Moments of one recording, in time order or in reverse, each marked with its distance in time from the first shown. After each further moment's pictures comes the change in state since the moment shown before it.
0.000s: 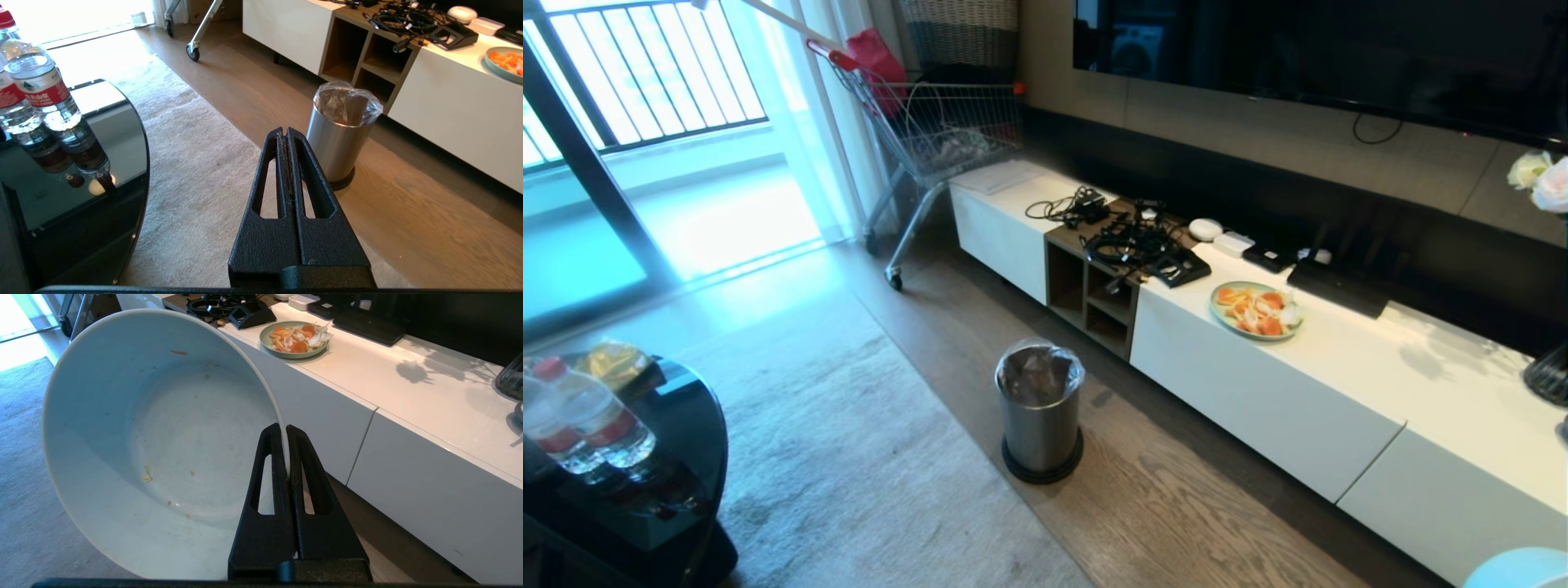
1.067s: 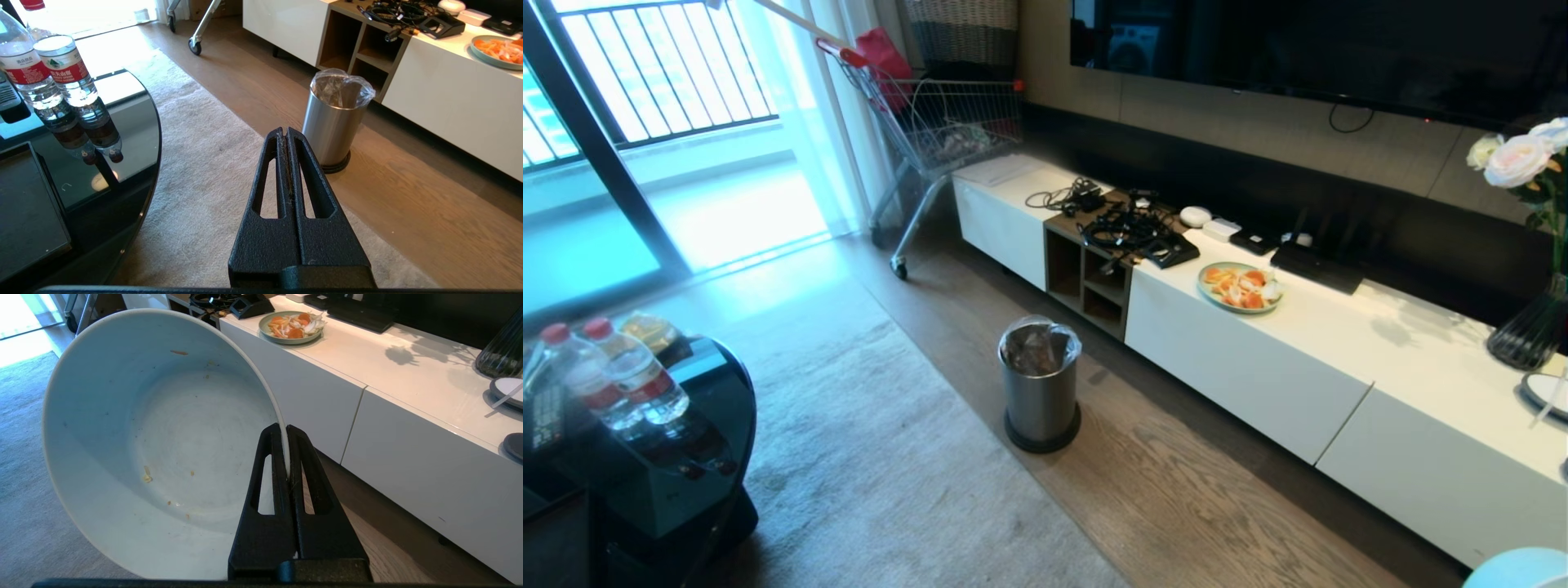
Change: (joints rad) left arm 0.000 0.000 0.000 0.000 0.000 0.001; right arm 0.000 0.000 0.000 0.000 0.000 0.000
